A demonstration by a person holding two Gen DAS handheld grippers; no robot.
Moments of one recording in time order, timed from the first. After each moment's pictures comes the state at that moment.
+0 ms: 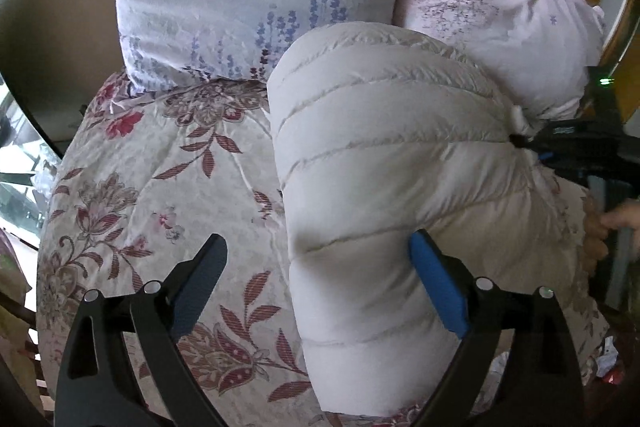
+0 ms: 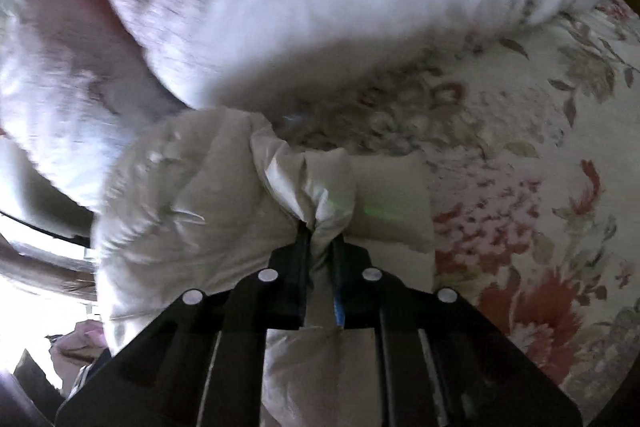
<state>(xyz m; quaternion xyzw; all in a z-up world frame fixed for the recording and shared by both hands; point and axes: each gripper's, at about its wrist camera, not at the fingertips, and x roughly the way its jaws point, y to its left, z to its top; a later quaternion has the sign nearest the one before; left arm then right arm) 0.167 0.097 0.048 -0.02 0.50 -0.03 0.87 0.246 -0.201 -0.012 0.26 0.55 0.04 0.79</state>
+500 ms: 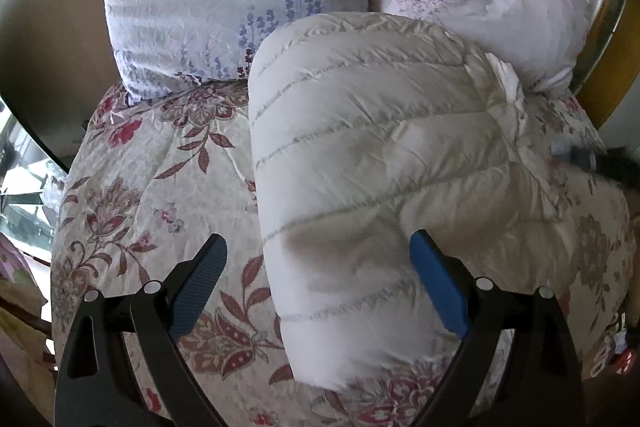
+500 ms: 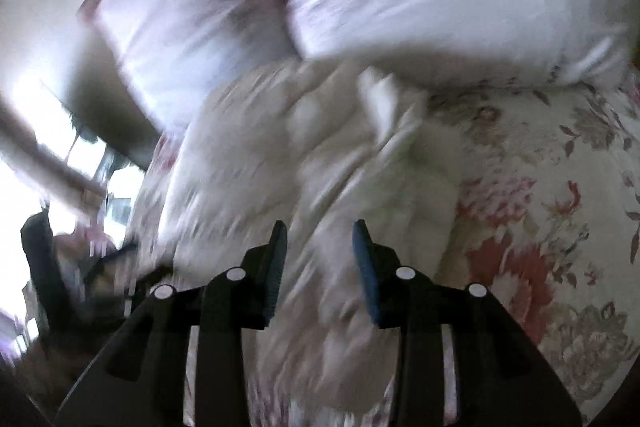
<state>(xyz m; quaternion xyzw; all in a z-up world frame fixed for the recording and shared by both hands) 0.146 0.078 0.053 0.03 0.50 -0.04 0.86 0.145 -0.169 0.062 0.15 0.51 0.18 0.83</state>
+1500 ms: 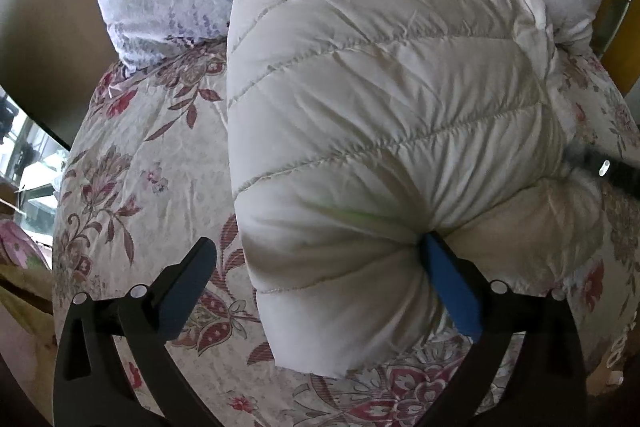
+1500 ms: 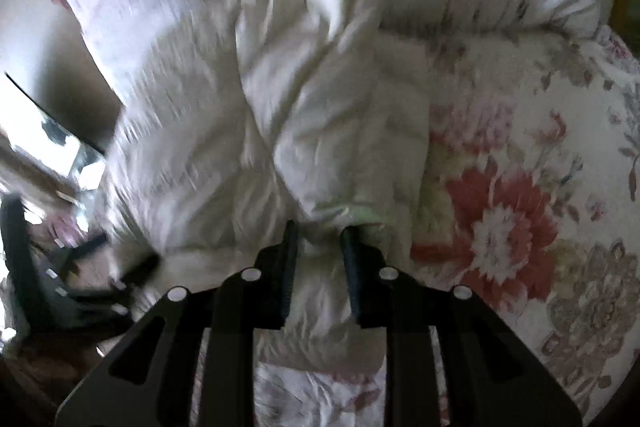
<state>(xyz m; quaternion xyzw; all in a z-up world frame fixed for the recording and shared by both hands) 0.140 0.053 0.008 0.06 0.54 0.00 0.84 0.133 -0.181 0.003 0.15 0.52 0.12 0.83</state>
